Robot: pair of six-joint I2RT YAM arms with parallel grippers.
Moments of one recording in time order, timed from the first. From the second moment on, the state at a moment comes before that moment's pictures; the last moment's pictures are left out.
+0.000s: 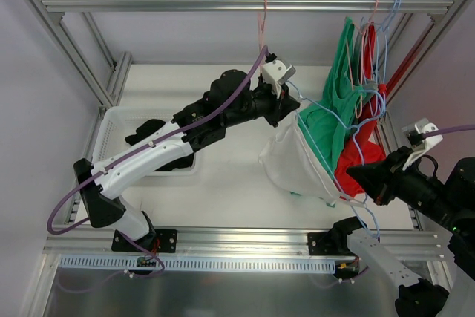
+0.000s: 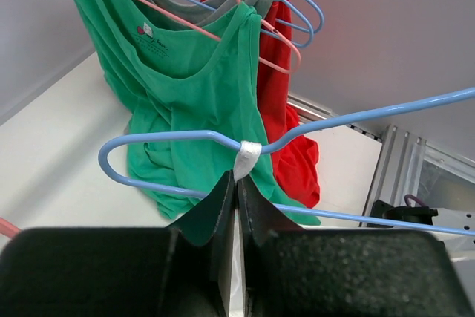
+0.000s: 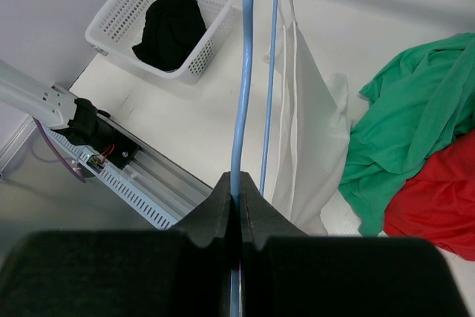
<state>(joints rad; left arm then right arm) -1.01 1.54 1.65 -0.22 0.09 -0.12 0.33 0.71 1.78 -1.40 -0.35 0.17</state>
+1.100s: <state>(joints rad) -1.02 1.35 1.55 -0.20 -0.42 -0.21 0.33 0.49 1.63 -1.40 -0.49 0.04</state>
